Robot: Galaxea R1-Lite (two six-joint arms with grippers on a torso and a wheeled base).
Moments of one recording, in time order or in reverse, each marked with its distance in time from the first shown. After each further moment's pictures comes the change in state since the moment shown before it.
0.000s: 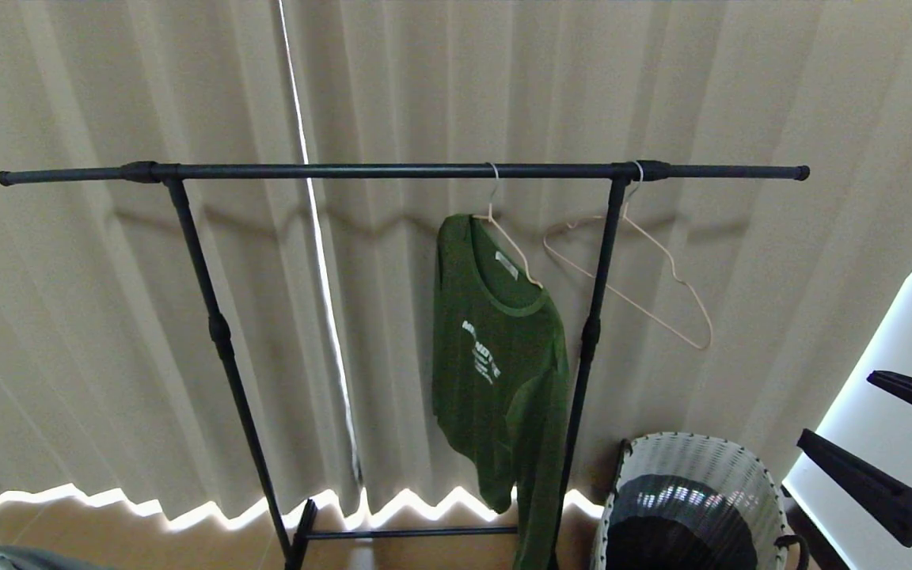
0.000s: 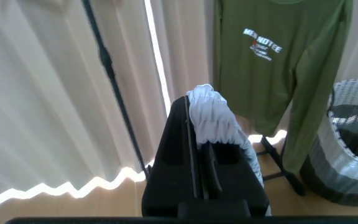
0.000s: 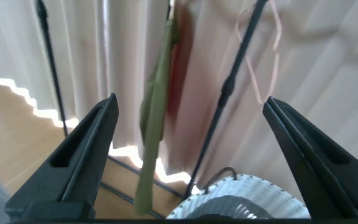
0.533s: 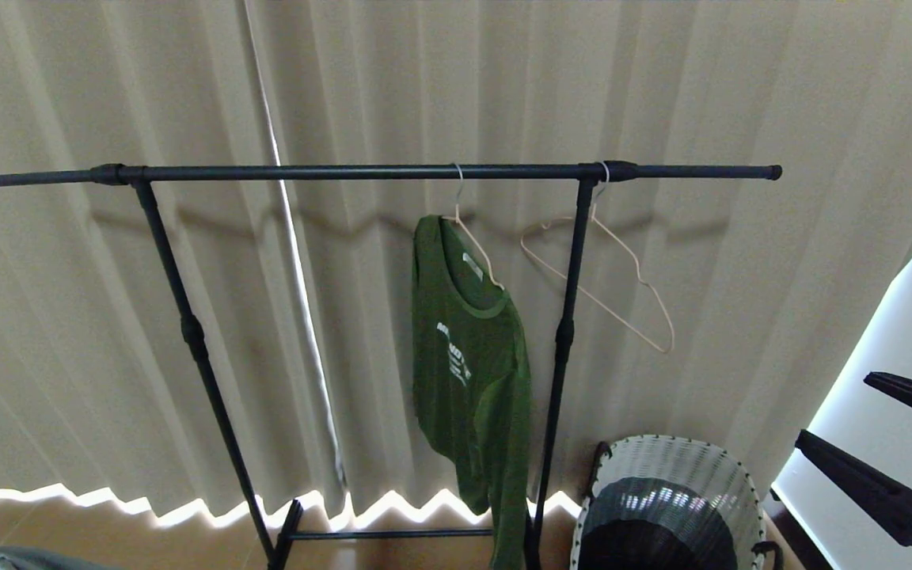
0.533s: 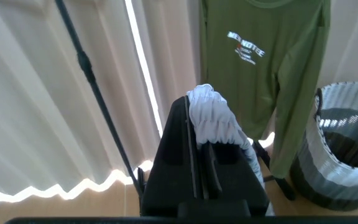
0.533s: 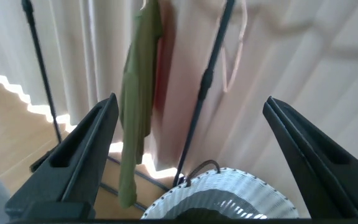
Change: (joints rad) left arm 0.000 -0.004 0.004 -0.007 0.000 0.000; right arm 0.000 0.002 0.000 0.001 0.000 0.000
